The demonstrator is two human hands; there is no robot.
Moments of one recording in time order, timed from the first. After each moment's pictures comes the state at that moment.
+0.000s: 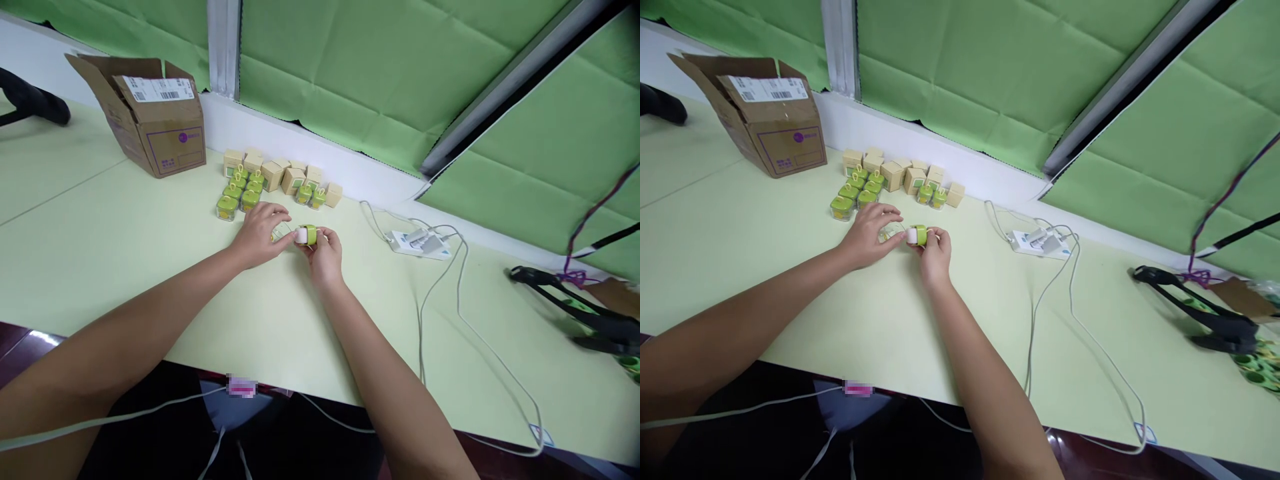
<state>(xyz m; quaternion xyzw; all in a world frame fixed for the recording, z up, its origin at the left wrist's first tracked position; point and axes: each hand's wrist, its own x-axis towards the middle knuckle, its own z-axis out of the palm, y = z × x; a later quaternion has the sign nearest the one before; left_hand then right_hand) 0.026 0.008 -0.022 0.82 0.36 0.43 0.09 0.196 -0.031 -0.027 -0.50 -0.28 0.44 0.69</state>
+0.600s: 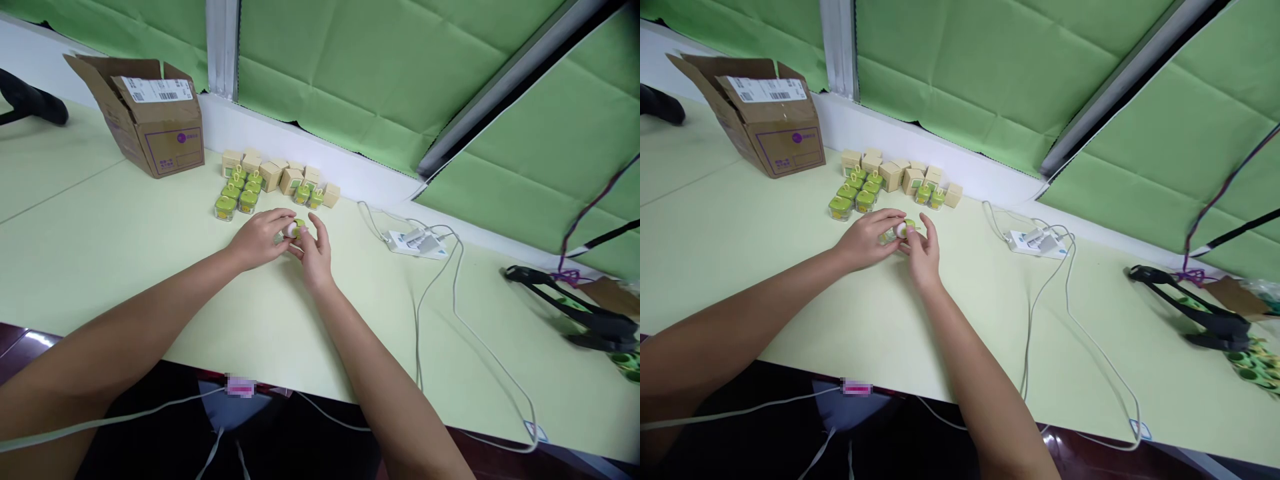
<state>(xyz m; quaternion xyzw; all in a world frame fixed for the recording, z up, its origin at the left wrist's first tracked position) 0.026 0.004 -0.019 0.85 0.27 0.46 0.07 0.182 -0.048 -0.020 -0.47 -0.40 0.46 0.64</state>
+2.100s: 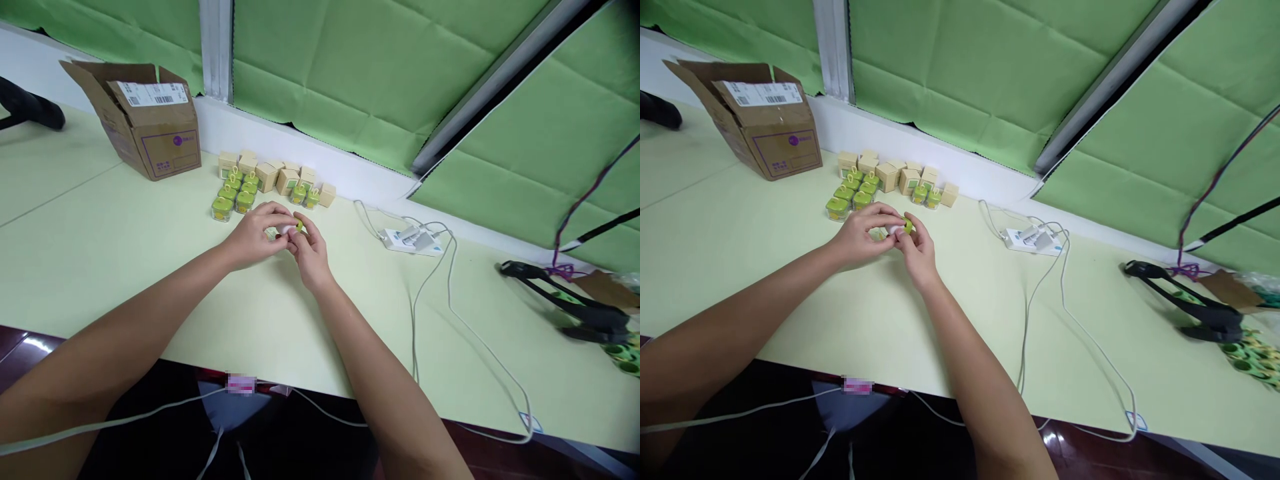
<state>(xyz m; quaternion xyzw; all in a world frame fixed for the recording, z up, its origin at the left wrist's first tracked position) 0.025 -0.002 -0.001 0.81 0.24 0.51 0.17 0.187 -0.045 -0.017 -0.41 -0.44 0.49 0.63</state>
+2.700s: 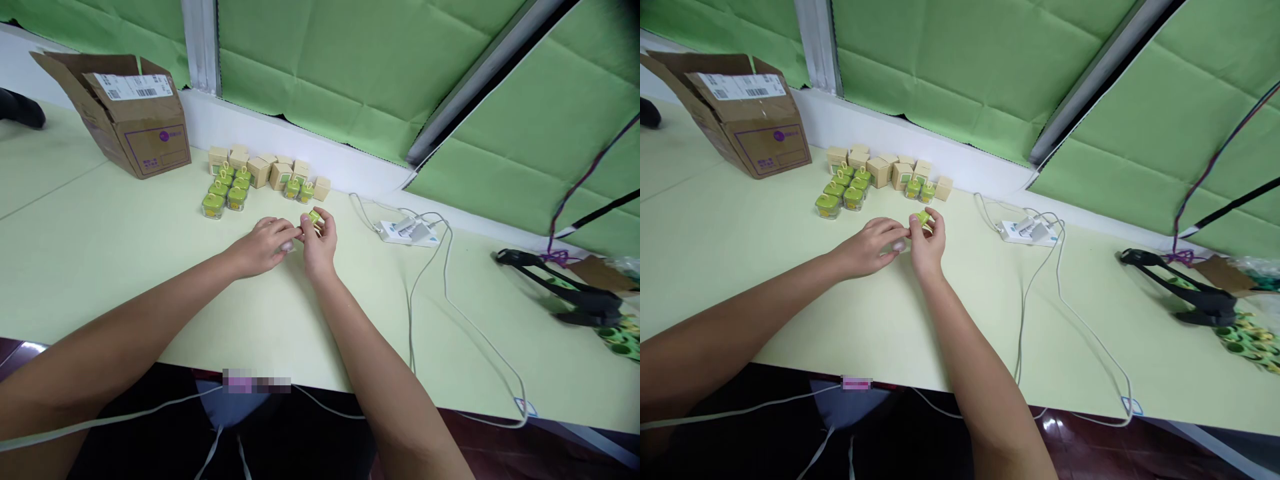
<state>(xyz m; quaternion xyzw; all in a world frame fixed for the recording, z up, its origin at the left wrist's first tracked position) 0.037 -0.007 -0.024 0.92 0.21 0.33 0.06 0.206 -0.031 -0.023 -0.51 -0.40 0.32 0.69</state>
